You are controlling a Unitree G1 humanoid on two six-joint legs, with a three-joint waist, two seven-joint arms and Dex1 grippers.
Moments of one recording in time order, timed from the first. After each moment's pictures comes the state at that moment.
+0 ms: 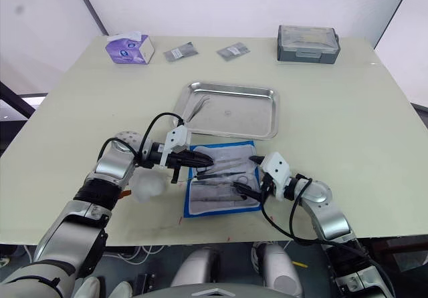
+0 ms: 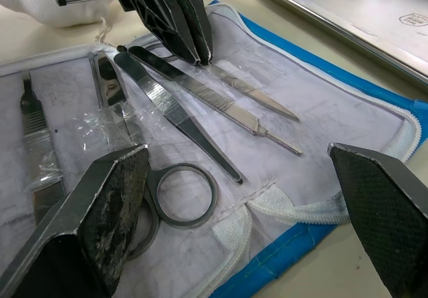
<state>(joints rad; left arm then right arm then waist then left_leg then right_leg) -0.63 0.58 -0.24 0.49 -0.14 0.09 -1.41 -0.14 -0.33 0.26 -0.01 0.16 0.13 0.80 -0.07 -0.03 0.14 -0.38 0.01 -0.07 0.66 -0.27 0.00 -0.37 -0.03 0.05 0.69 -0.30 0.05</state>
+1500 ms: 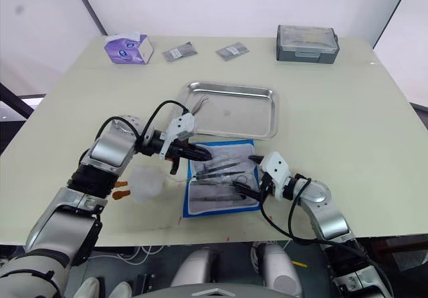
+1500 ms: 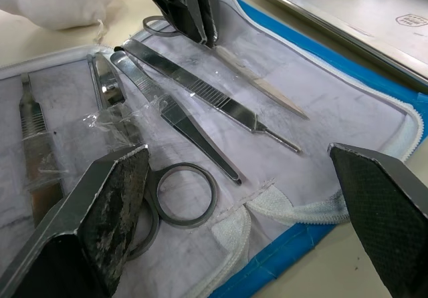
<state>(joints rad) -0.73 0.68 -0.31 0.27 -0.10 0.50 -1.42 -0.14 -0.32 0.26 -0.01 0.15 0.13 0.79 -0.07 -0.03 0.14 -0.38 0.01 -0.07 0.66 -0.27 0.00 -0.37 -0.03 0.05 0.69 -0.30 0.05</state>
